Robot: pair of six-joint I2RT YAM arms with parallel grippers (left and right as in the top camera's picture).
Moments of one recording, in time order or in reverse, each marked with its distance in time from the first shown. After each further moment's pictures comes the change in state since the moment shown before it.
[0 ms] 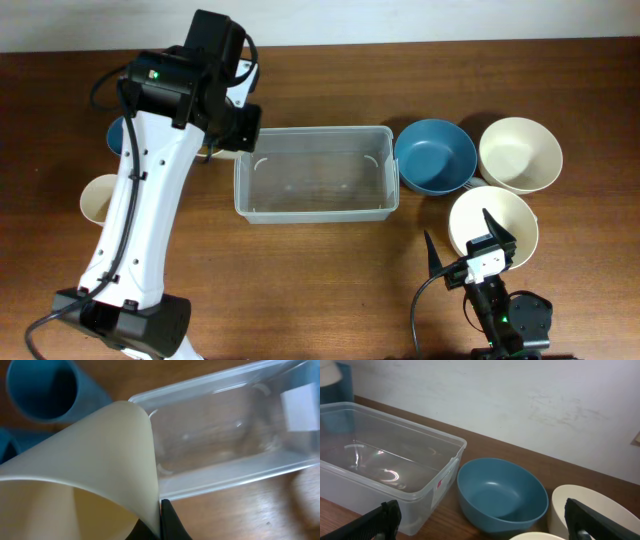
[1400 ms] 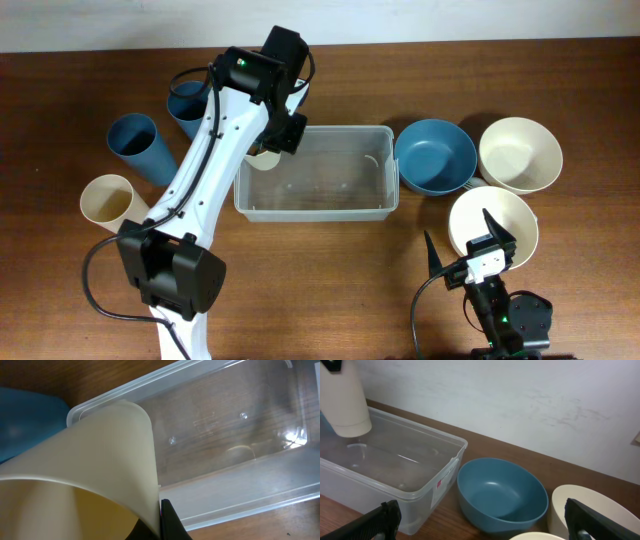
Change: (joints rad) left arm -0.106 0.236 -0.010 0.074 -0.042 0.022; right arm 0.000 0.000 0.000 0.000 0.000 0.000
